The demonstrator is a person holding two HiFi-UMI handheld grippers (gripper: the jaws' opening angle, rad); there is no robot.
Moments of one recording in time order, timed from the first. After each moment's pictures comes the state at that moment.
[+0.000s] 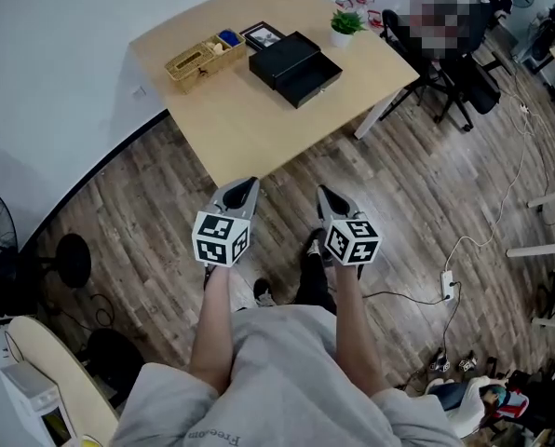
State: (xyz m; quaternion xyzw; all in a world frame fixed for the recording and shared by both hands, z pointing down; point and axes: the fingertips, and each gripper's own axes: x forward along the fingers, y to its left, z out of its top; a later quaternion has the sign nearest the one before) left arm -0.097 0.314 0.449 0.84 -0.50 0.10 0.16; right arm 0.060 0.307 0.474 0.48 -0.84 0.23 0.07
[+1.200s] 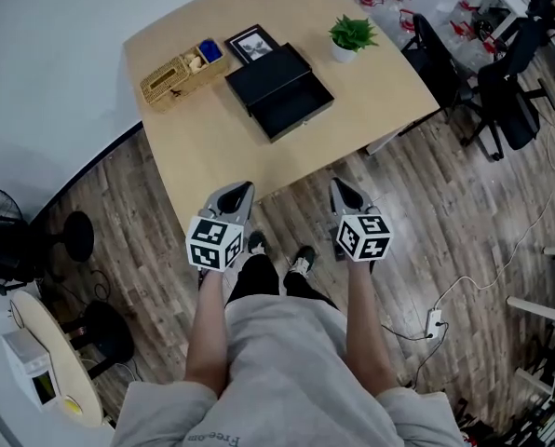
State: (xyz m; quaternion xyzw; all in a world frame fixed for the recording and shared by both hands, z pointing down) left arm 0.006 0.132 0.478 0.79 -0.55 0.17 0.20; right arm 0.192 0.072 0.502 0.41 -0.87 0.25 0.10
